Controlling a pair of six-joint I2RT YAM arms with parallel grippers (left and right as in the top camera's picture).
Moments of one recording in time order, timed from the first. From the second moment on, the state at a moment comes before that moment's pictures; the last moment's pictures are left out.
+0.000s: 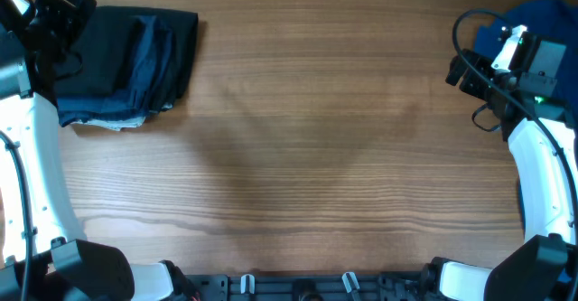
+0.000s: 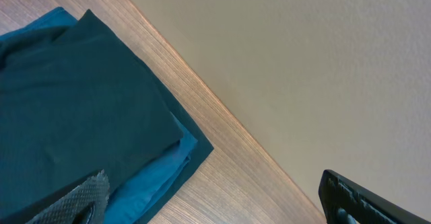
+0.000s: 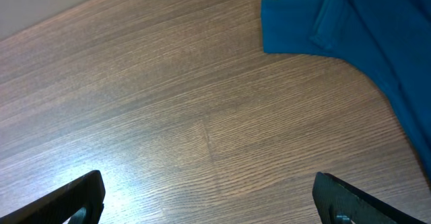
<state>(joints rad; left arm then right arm) 0.36 1.57 1.55 -0.56 0.27 -0.66 -0.25 1.46 1.10 -0.46 -0.08 0.17</state>
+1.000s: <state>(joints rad) 0.36 1.57 1.55 -0.57 0.27 -0.66 0.08 0.11 0.95 -0.53 0.08 0.11</state>
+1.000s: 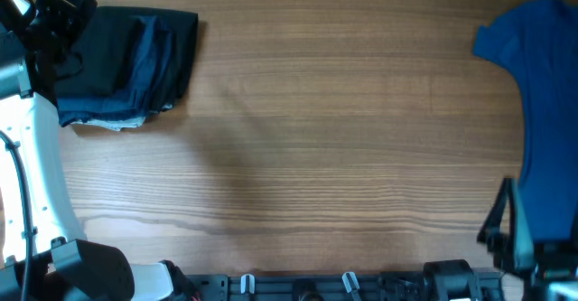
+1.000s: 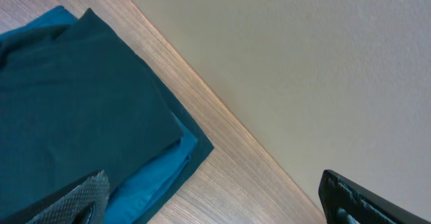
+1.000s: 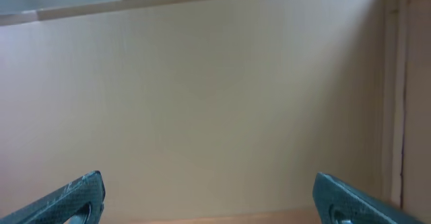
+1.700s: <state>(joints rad) 0.36 1.57 1.55 -0.57 0.27 -0.66 0.08 0.02 0.31 -0.12 0.09 0.32</state>
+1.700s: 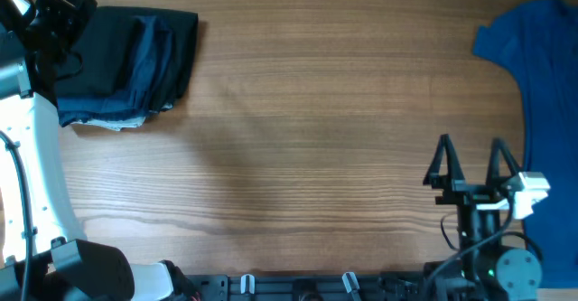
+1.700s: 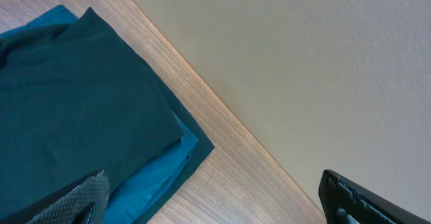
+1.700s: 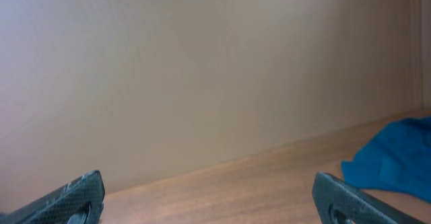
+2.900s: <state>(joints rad) 0.36 1.57 1.55 -0.57 0.27 -0.66 0.05 0.02 0.01 0.01 0.09 0.26</state>
